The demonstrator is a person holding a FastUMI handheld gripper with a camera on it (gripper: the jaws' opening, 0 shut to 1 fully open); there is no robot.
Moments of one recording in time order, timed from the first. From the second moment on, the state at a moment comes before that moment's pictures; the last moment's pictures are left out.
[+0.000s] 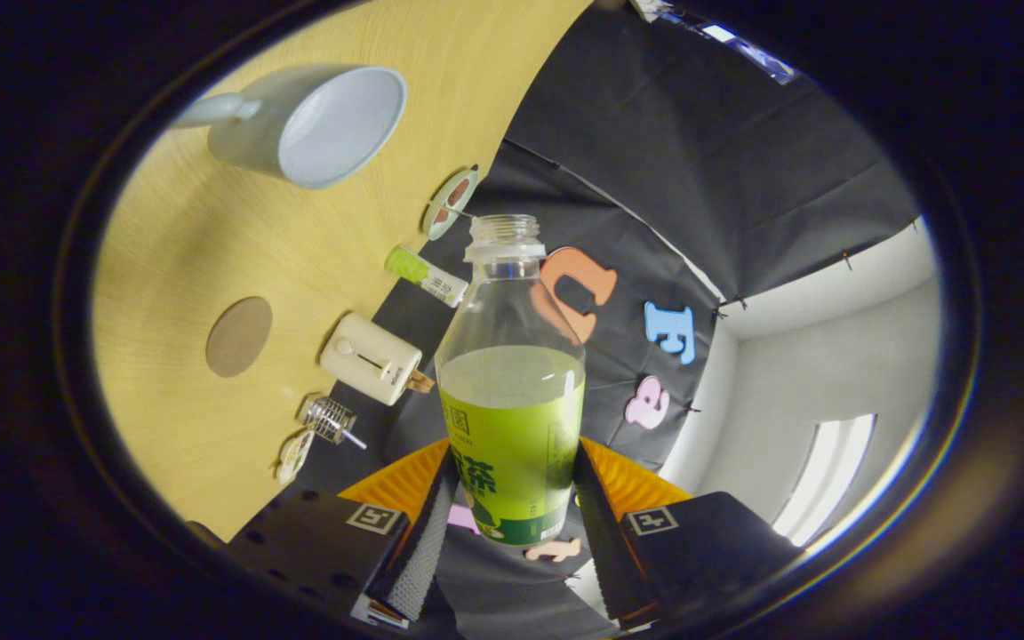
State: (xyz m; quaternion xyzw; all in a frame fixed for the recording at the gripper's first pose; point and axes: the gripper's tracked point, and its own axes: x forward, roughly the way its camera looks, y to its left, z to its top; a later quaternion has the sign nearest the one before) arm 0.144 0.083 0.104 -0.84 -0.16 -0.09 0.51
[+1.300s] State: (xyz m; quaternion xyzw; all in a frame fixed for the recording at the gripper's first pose) arm 0.137 0.052 0.066 -0.54 -0.04 -0.02 0.84
